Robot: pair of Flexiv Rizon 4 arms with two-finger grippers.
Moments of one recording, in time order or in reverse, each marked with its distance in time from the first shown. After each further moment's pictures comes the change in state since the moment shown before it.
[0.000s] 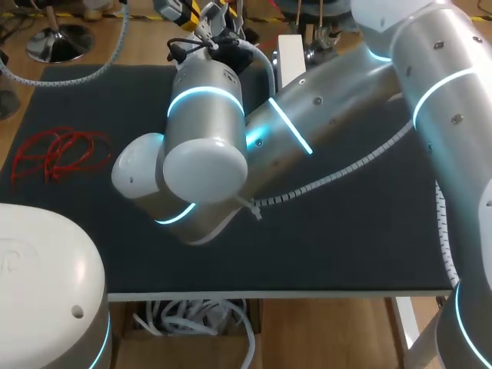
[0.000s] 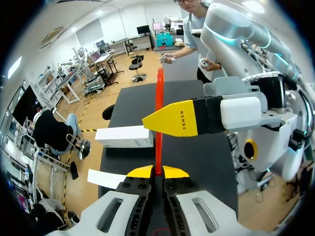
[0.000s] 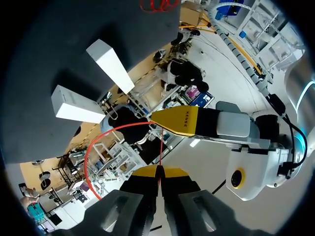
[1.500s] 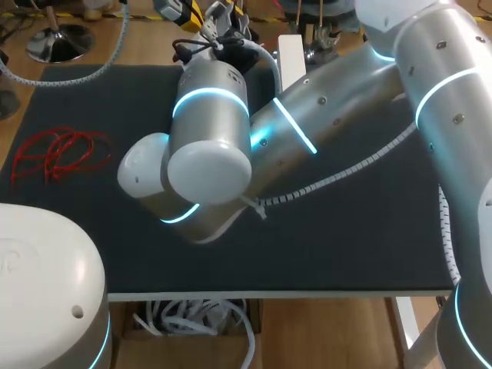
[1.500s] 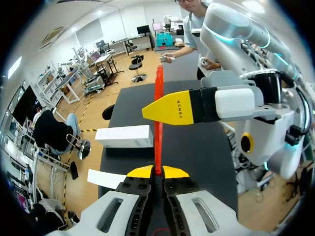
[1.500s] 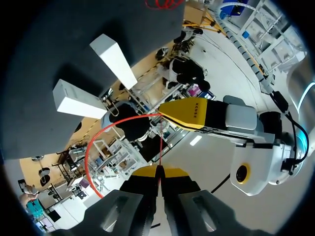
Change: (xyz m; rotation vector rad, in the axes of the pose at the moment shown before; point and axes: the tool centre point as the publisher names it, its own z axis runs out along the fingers) left arm 0.000 0.000 0.000 0.000 0.000 0.000; right arm 0.008 -0.009 0.001 0.020 0.005 -0.021
